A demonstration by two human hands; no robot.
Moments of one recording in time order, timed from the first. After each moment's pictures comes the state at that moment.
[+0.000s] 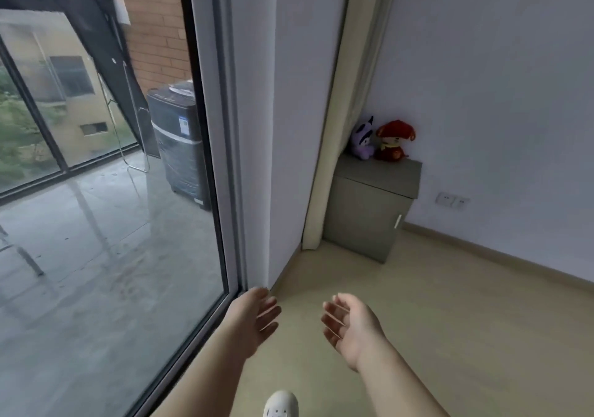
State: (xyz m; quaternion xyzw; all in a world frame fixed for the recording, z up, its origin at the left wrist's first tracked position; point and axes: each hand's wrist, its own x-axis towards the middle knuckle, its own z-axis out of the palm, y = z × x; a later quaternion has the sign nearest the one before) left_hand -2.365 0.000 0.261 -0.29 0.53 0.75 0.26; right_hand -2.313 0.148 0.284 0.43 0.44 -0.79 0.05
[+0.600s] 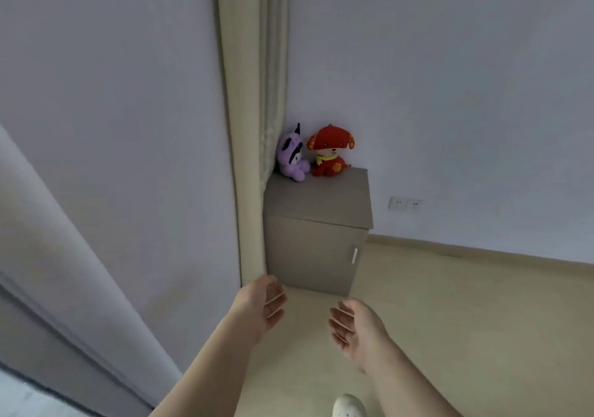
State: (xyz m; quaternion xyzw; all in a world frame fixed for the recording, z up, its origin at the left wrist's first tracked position) left_hand -2.727 0.300 0.289 -0.22 0.57 0.70 0.36; right_hand -2.633 0.422 0.265 0.50 0.36 -0.79 -0.03
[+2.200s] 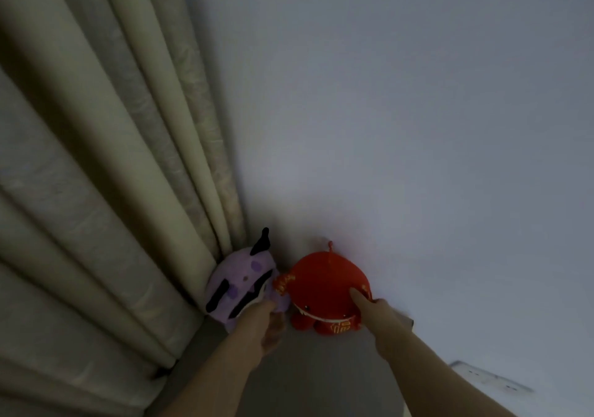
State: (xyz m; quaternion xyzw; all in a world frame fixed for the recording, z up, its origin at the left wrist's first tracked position) left_hand -3.306 0.786 0.219 -0.33 0.63 0.63 0.32; right_hand -3.258 0.968 0.231 0.44 0.59 -0.67 0.09
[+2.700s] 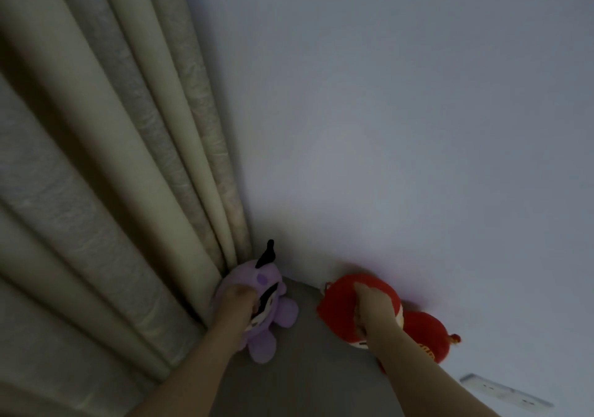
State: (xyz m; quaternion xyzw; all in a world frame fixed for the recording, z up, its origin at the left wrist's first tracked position) left_hand -3.340 0.762 0.243 -0.22 0.79 0.55 0.17; right_hand -3.282 0.948 0.245 0.47 0.55 -0.70 0.01
